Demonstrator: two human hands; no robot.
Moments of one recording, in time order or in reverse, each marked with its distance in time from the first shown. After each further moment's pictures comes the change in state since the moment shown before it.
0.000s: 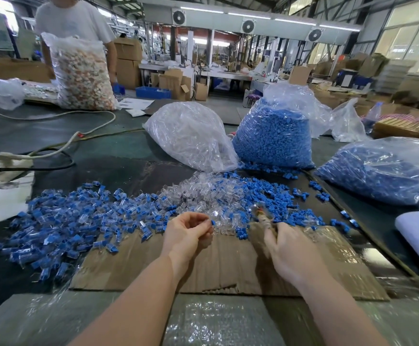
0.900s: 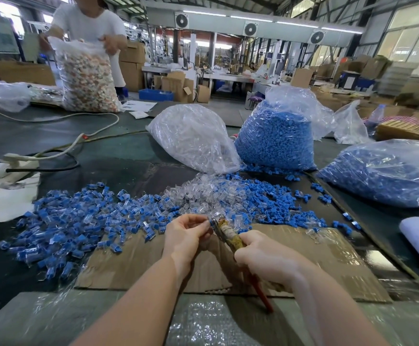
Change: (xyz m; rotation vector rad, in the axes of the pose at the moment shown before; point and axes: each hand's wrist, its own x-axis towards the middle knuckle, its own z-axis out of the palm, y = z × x) left_hand -0.002 0.001 0.005 -0.044 0.103 0.041; right_hand -0.017 -0.050 -0.027 0.413 -0.560 -0.061
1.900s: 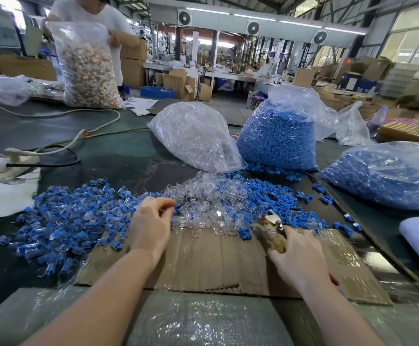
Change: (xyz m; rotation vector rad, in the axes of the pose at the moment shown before) left_hand 0.006 0.032 -0.046 0.842 0.274 0.498; right_hand 0.027 0.072 -0.002 -0.445 0.631 0.122
